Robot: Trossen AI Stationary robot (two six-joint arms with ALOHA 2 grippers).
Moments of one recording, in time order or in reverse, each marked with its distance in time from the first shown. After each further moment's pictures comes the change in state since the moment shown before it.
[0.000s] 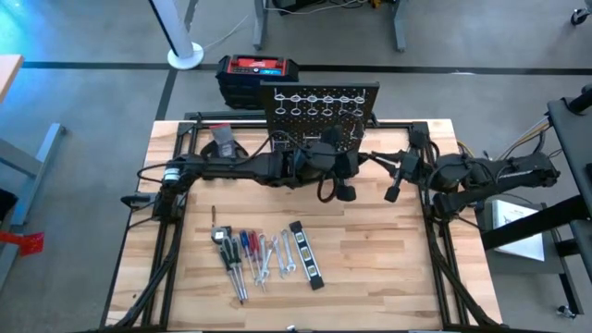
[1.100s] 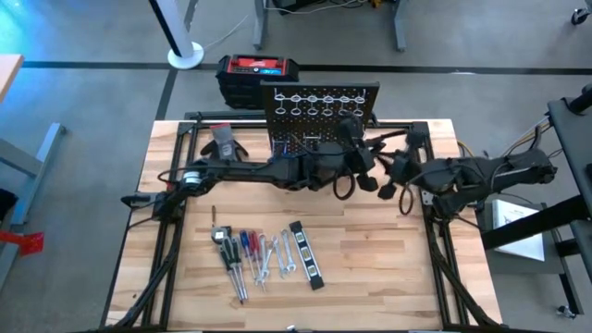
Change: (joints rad) left arm 0.021 0.156 0.127 0.284 -0.111 0.124; right arm 0.025 0.065 0.107 -0.206 0.197 -0.039
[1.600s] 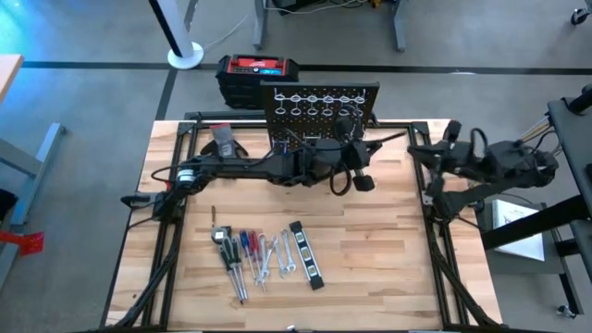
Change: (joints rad) left arm 0.013 -0.066 -0.030 -0.101 0.087 -0.183; right arm 0.048 -0.433 -0.042 -0.087 -0.237 0.168
